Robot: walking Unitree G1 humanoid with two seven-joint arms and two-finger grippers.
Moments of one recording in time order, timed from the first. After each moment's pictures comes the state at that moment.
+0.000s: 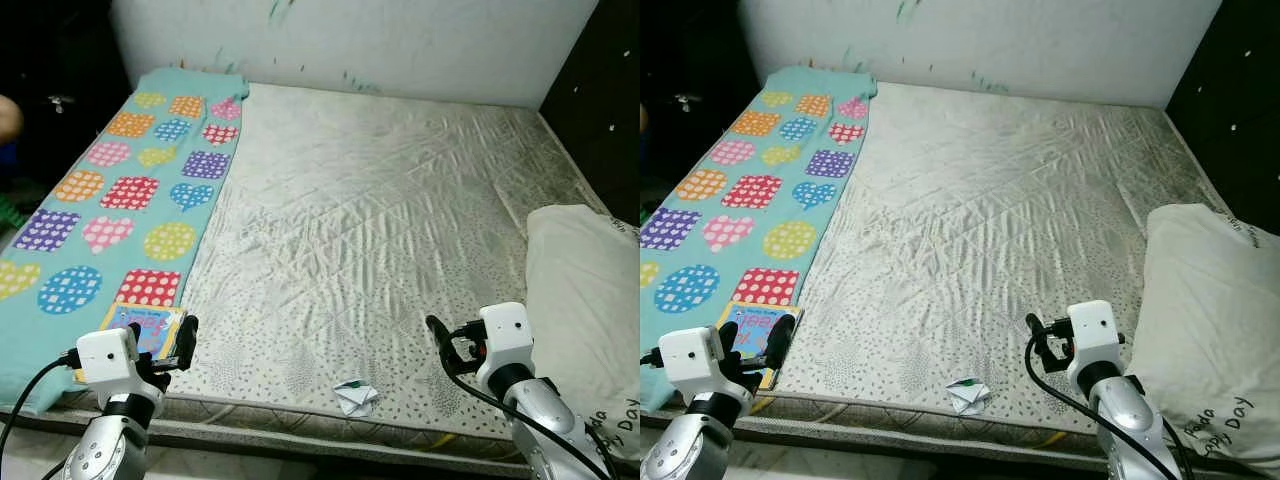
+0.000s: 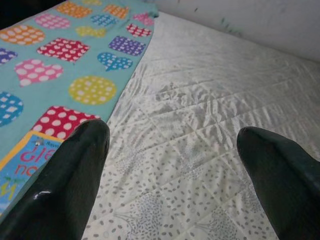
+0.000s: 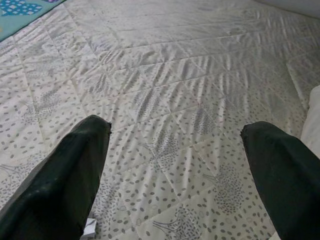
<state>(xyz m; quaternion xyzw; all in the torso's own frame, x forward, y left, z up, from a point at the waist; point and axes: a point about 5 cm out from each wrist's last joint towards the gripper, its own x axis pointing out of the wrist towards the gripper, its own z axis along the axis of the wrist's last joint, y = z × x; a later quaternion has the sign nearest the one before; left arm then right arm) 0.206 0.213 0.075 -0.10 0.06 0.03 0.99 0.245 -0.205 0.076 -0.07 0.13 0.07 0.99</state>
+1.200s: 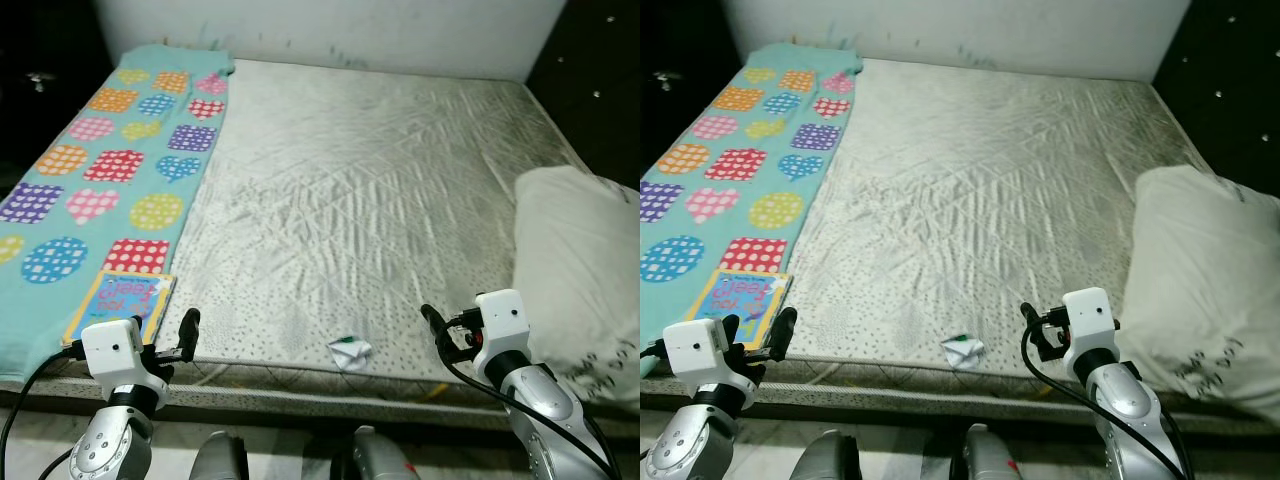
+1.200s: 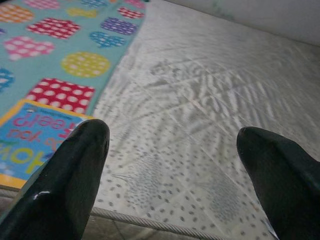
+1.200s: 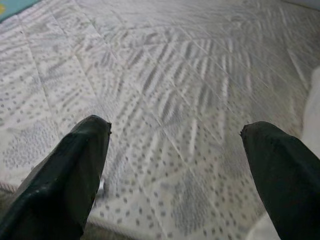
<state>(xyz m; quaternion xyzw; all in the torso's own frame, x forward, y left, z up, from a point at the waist) 0.213 0.209 0.081 -0.10 0.06 0.03 0.99 0.256 -0.199 0.087 -0.08 0.11 0.09 0.99</state>
